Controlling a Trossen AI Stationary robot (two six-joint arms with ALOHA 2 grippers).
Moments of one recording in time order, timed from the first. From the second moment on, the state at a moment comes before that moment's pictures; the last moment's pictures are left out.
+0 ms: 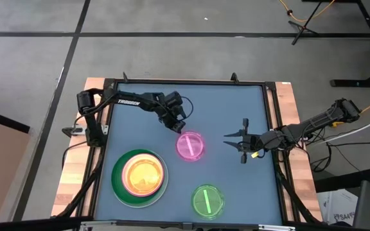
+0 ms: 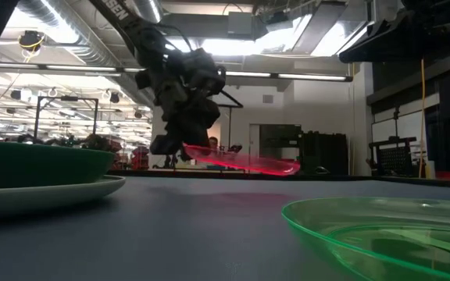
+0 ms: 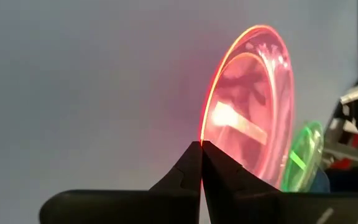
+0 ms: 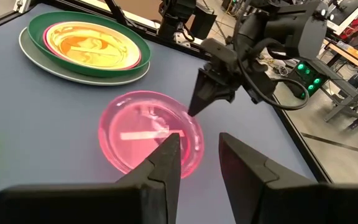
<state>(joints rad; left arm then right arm) 0.36 1.83 1.10 -0.35 0.56 -0.64 0.40 0.82 0.40 0.10 0.50 -0.22</state>
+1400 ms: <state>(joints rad) 0.16 1.83 1.10 -0.95 0.80 0.25 0.40 0.82 0.40 0.10 0.50 -0.22</state>
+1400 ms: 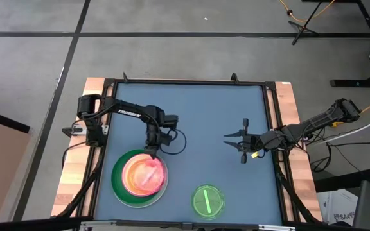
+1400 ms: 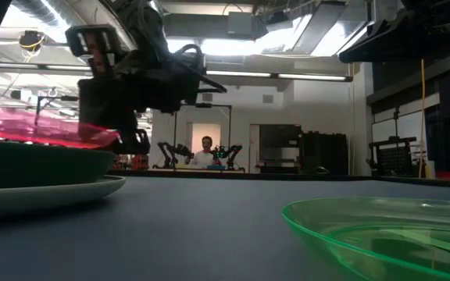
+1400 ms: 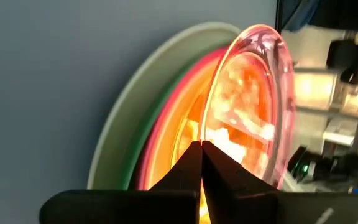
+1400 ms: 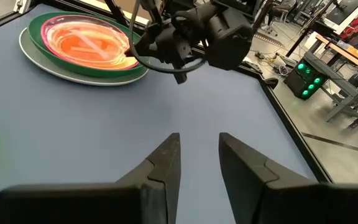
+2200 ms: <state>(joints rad) 0.09 1.83 1.10 -1.05 0.53 0.38 0.40 0.82 0.40 0.10 0.50 -0.21</state>
